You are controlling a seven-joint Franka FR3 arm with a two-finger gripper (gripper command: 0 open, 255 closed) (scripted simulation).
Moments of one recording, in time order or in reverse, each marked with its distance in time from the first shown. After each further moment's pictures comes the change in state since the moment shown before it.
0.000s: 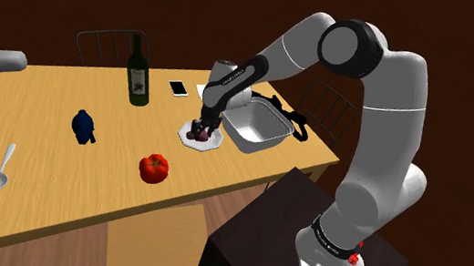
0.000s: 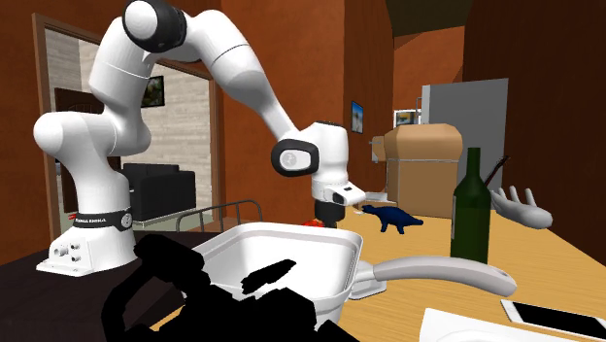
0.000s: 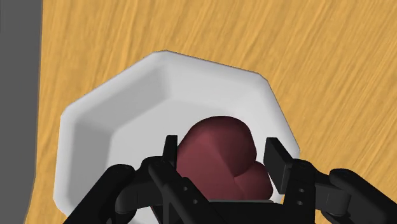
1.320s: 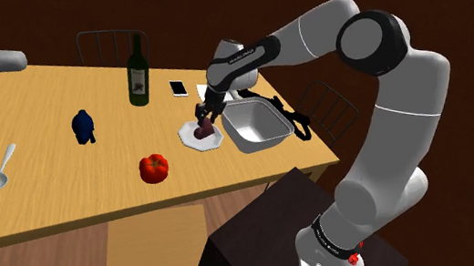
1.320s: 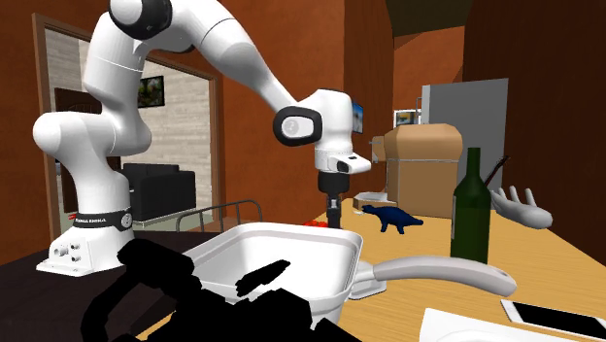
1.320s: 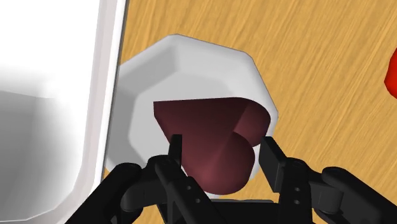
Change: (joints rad) arm -0.037 -0.124 0.024 0.025 0.034 -0.147 -0.031
